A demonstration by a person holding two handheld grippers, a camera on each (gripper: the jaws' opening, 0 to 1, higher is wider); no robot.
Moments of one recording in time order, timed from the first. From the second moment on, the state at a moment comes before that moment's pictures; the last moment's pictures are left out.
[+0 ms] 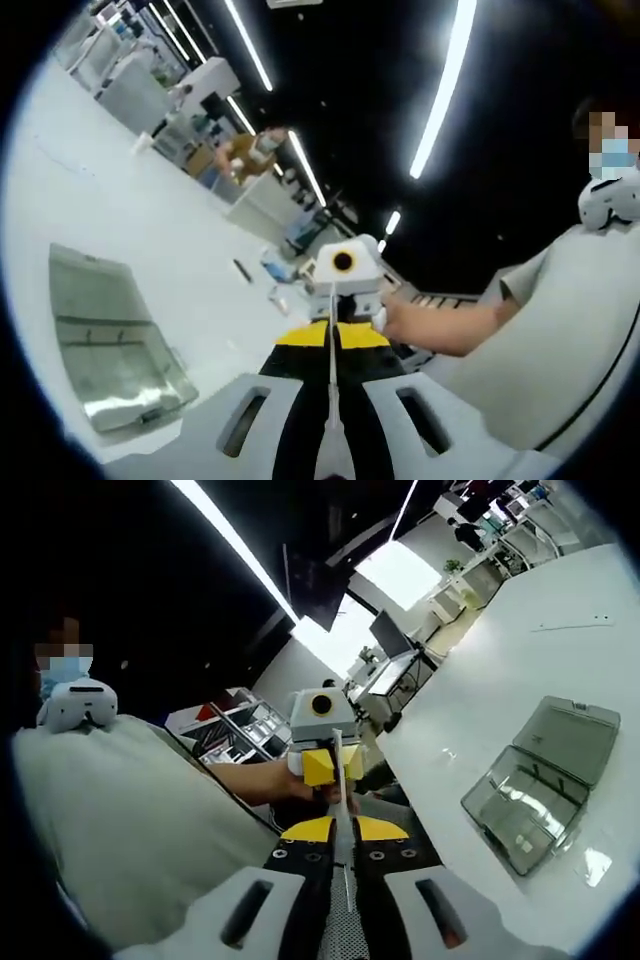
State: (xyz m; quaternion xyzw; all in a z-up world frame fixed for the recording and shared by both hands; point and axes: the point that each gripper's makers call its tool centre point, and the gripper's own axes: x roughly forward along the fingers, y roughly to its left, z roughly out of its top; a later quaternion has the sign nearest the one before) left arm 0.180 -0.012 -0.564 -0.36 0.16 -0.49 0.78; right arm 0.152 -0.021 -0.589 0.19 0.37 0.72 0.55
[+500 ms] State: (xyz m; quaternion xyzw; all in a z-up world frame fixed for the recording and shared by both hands) left arm 0.178 -0.012 -0.565 -0.37 0.16 -0.50 0.77; right arm 0.148 -0.021 -0.586 0.22 0.39 0.71 0.54
